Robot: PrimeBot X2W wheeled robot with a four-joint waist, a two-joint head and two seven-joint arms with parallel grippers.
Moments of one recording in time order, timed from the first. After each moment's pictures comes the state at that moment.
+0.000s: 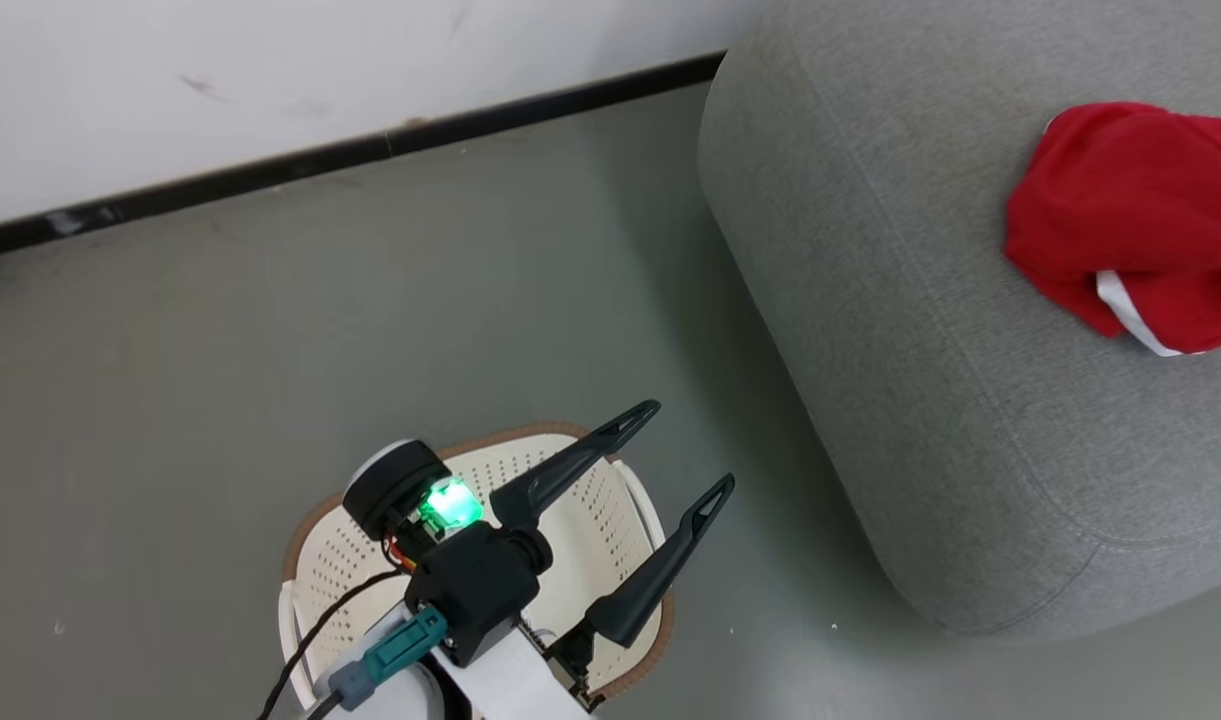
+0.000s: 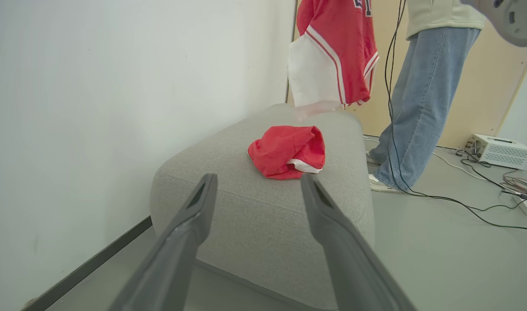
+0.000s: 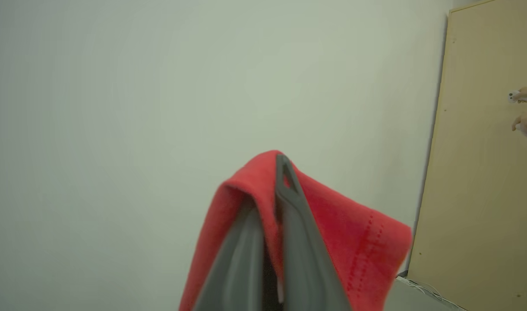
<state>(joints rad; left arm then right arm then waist) -0.36 0.32 -0.70 -0.07 -0.33 -0.10 -0.16 -1.05 -0.63 -0.31 0.46 0.25 0.13 0.10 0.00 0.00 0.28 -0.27</state>
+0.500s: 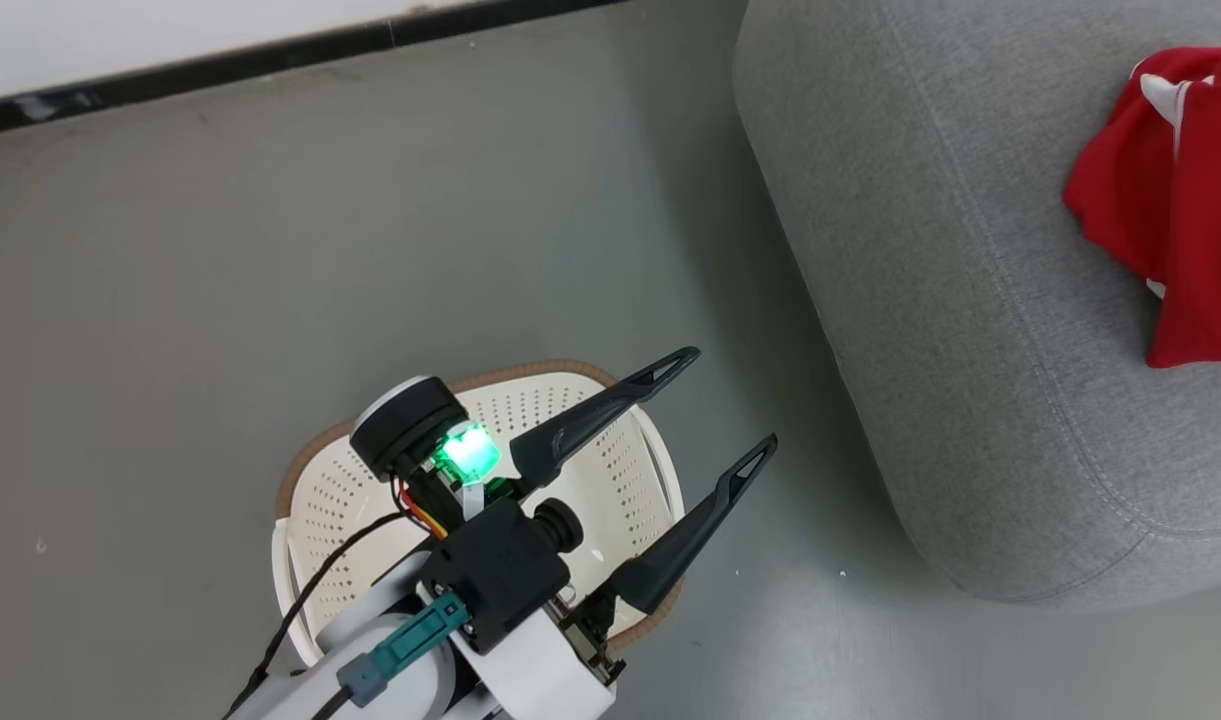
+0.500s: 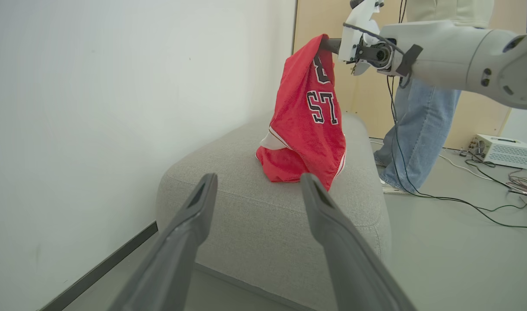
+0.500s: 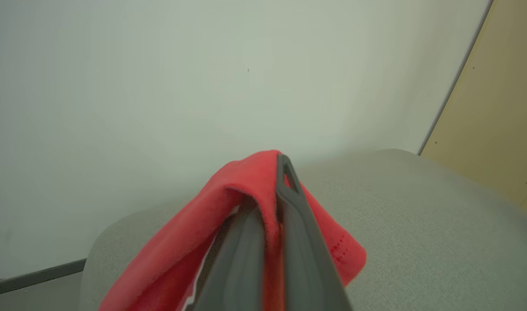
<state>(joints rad) -0.47 0.32 -0.73 -0.13 -0.29 -0.10 -0.14 -0.86 -0.53 -0.32 0.68 0.22 0.13 0.00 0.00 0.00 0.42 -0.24</state>
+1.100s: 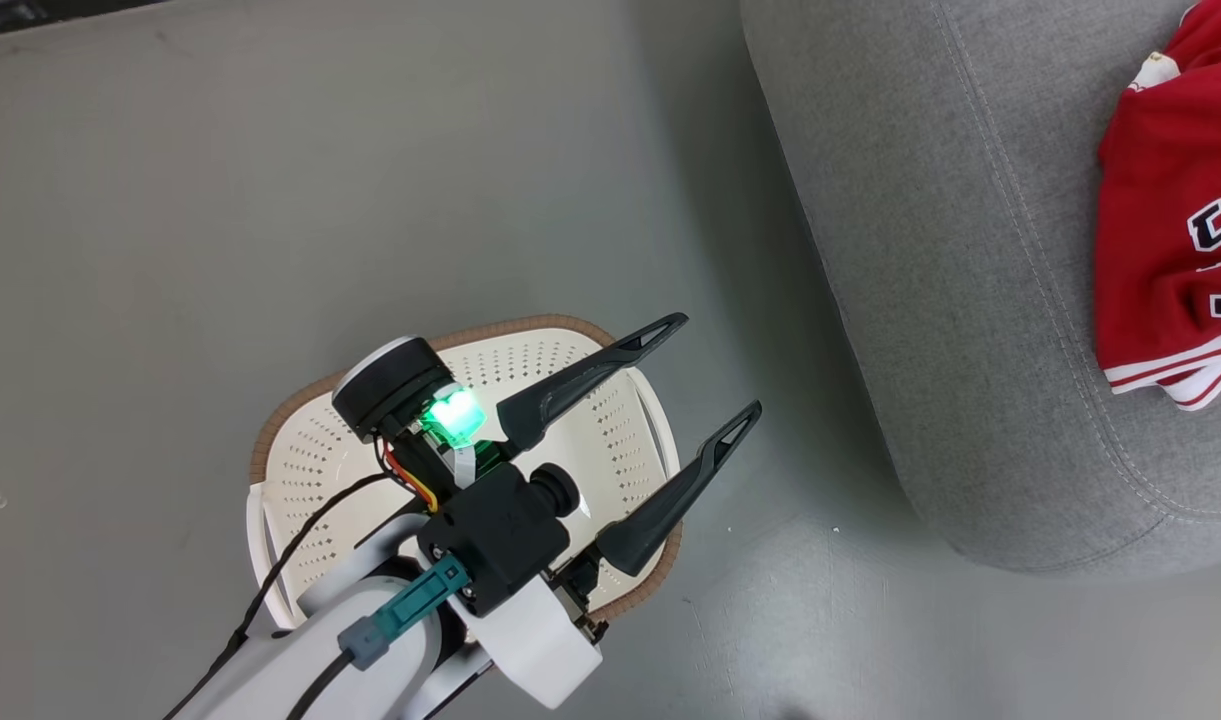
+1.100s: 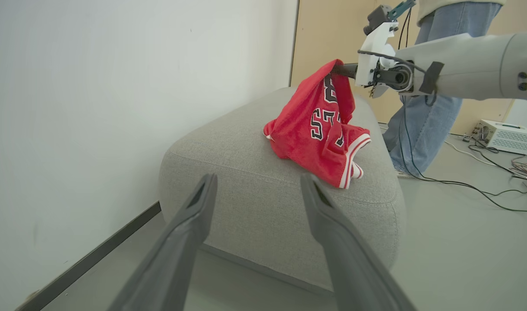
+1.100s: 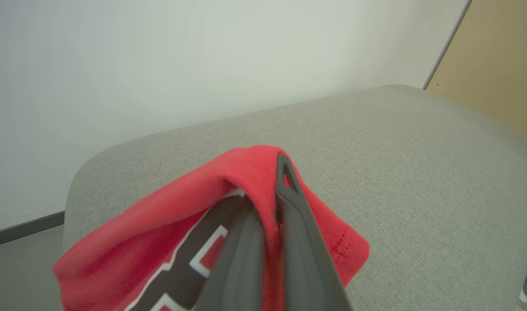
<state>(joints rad) -0.55 0.35 -0.74 -0.10 -0.27 -0.11 -0.13 -0.76 -0.47 -0.35 0.81 0.26 0.13 -0.12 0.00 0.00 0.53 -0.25</state>
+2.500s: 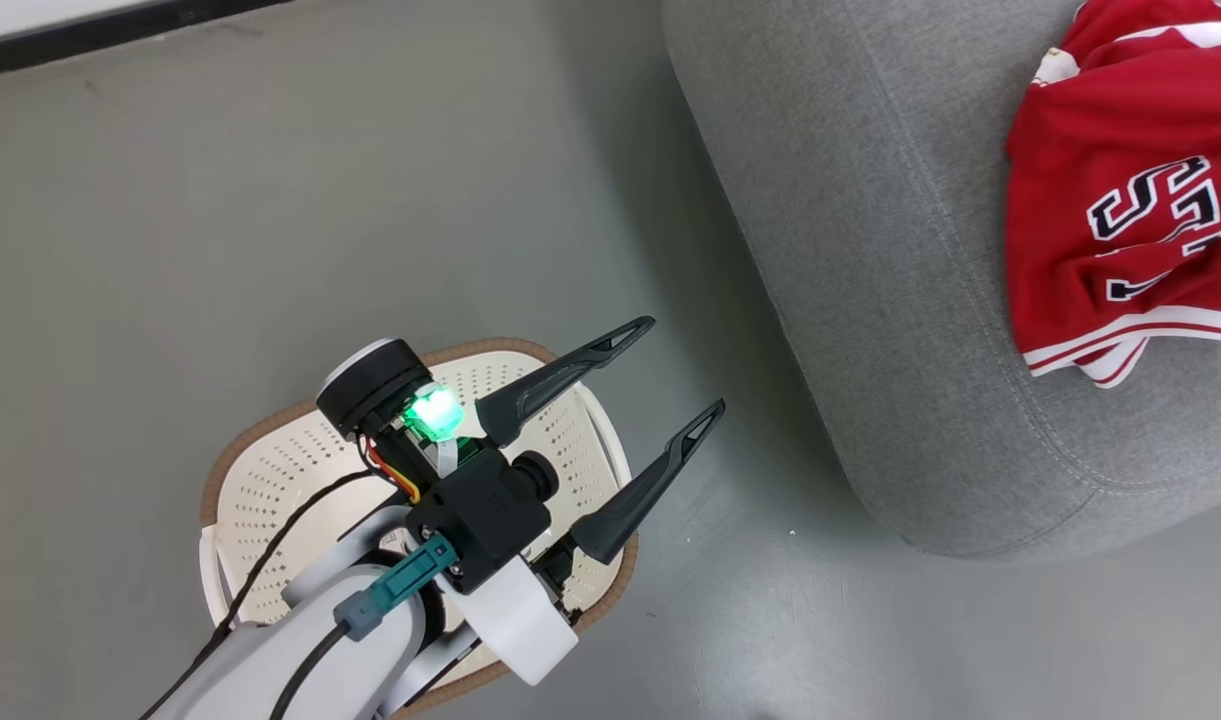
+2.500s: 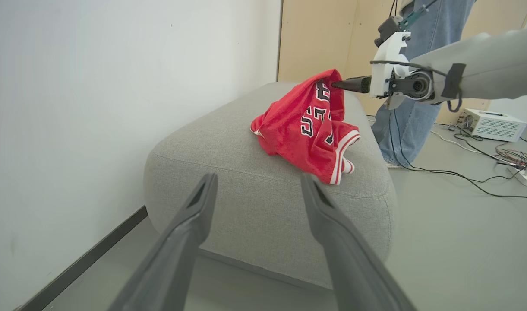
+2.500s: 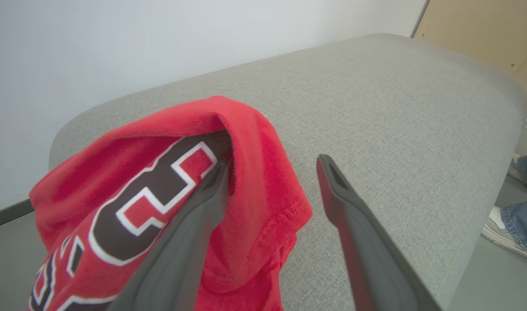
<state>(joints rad) -0.56 0.37 -0.75 -0.03 -0.28 -0.12 -0.15 -0.74 -0.41 -0.30 0.97 0.30 0.13 -0.15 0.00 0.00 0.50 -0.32</state>
